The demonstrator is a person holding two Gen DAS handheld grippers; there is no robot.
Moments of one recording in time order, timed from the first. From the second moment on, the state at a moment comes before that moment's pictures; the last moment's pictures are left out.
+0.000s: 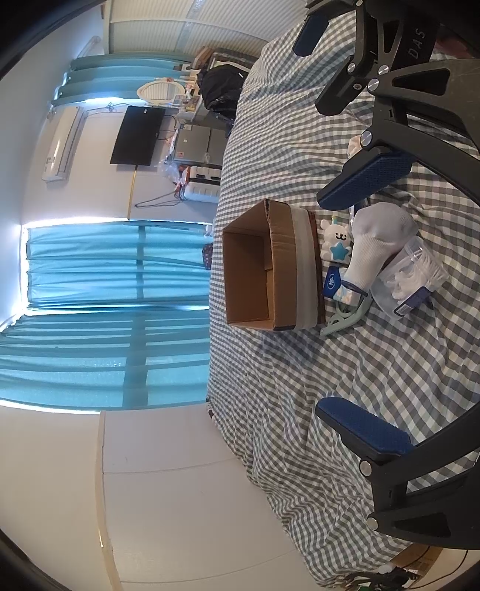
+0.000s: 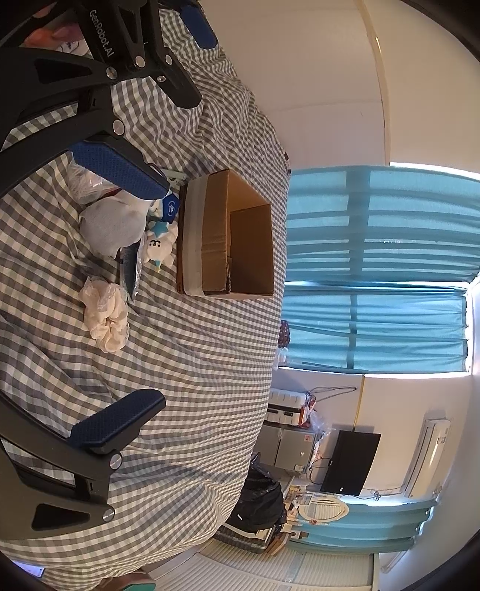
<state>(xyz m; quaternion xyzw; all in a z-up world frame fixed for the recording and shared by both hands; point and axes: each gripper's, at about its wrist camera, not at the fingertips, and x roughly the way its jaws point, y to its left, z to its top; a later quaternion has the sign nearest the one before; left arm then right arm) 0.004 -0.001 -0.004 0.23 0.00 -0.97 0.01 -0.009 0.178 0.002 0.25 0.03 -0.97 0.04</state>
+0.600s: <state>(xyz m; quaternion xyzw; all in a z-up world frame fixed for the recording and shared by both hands) -0.037 -0.004 -0.090 0.36 -0.02 -0.93 0.02 -0.038 0.194 -0.043 0.32 0.02 -0.95 0.04</state>
